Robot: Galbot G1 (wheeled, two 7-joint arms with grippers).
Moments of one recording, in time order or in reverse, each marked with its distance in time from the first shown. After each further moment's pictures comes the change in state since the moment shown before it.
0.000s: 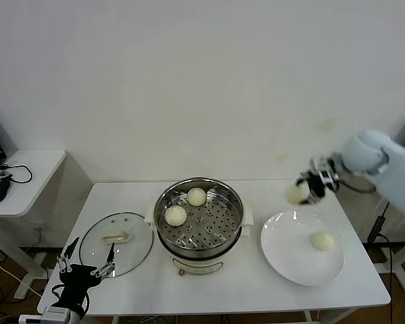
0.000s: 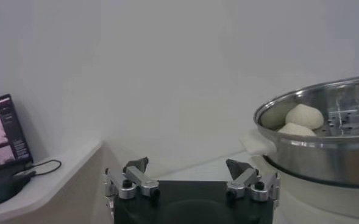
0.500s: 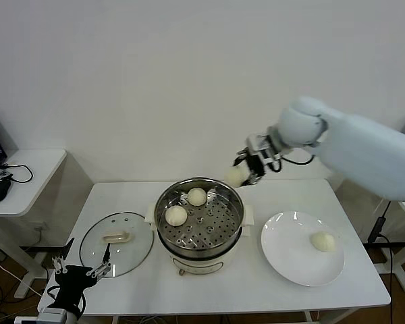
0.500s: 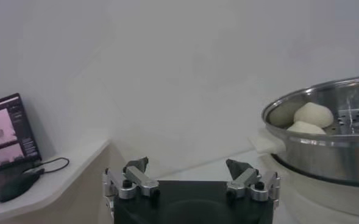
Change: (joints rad) left arm 0.010 -0.018 -0.024 -0.013 0.002 0.000 0.000; right arm 0.190 0.274 -0.222 0.059 0.136 0.028 0.094
